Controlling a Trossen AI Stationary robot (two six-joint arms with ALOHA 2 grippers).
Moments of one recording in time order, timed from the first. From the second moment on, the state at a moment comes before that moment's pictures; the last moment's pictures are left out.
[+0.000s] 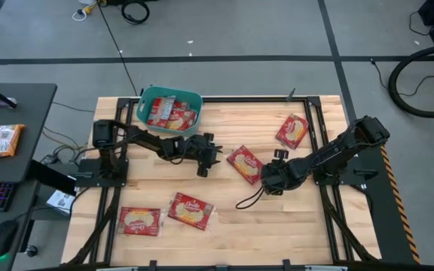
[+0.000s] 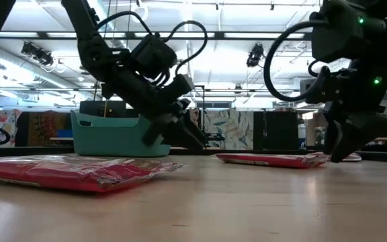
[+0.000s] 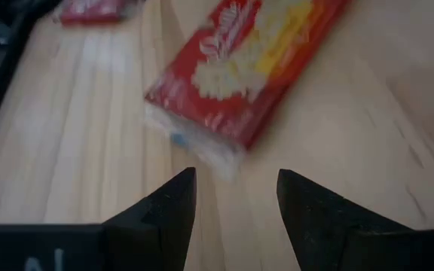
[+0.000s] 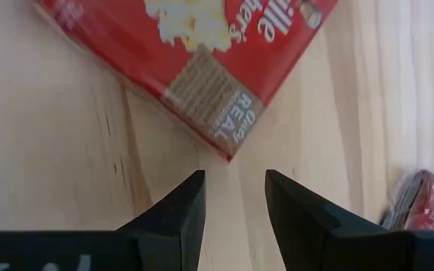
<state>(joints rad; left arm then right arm) 0.14 1.89 0.80 0.52 0.00 0.51 0.33 1.52 0.68 -0.67 0.49 0.46</state>
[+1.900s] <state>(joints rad) -0.02 1.65 0.82 0.11 -0.08 0.35 0.17 1.52 1.13 -0.62 0.38 0.24</state>
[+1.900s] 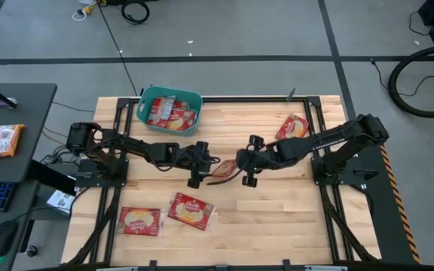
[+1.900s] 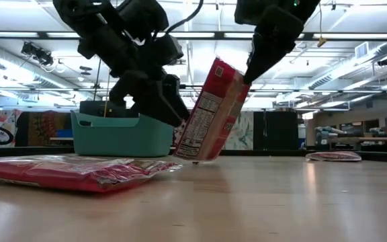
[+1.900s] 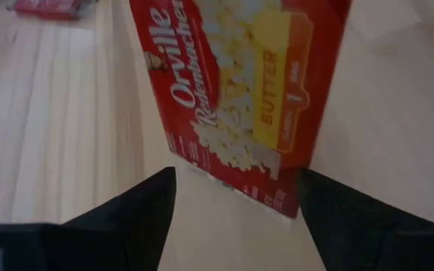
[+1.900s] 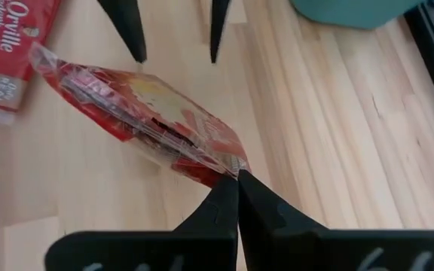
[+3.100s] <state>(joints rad) -0.07 1.64 0.82 0.27 -0.27 0.15 0.16 1.52 1.13 -0.47 0.26 0.35</state>
